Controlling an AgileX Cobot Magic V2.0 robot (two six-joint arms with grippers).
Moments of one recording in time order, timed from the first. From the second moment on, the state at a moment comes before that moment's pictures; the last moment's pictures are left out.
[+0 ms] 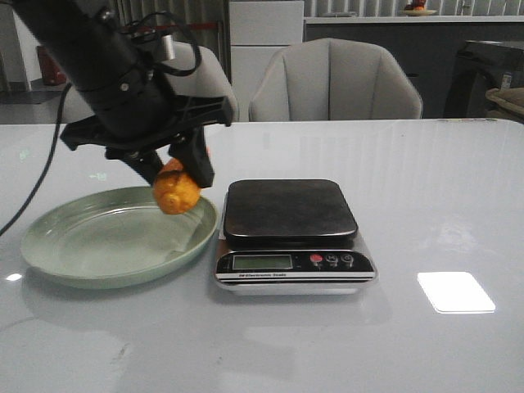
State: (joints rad) left arm -0.52 1.84 -1.29 -0.19 0.52 -0.22; right arm 0.08 -0.01 0.03 0.06 0.07 -0.01
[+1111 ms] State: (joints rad) left arm -0.66 1.94 -1.42 -0.29 0.48 -0.22; right arm 0.08 -0.01 0.03 0.06 0.07 -0.01
